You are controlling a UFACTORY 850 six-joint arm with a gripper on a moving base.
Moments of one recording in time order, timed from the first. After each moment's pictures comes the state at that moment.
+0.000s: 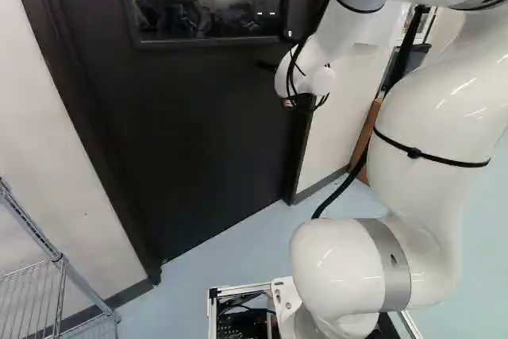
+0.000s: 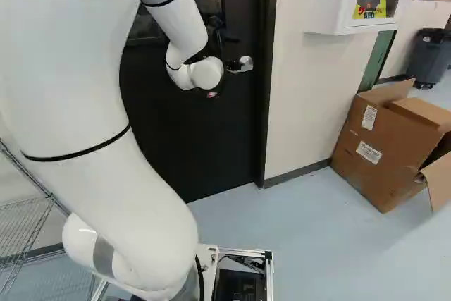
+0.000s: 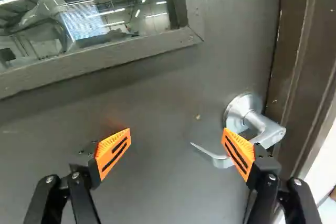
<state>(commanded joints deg) -7.3 -6.5 -45.9 -18.2 44.2 24.1</state>
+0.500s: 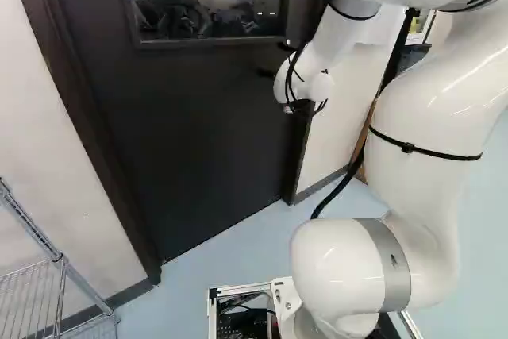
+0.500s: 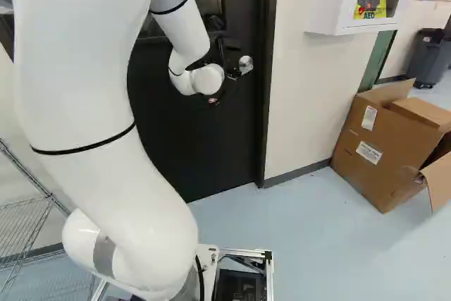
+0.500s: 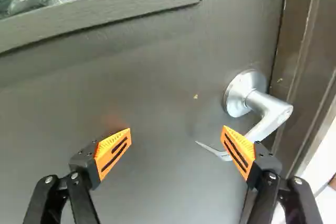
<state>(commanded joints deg) -7.3 -8.8 -45.2 -18.2 44.2 24.1</state>
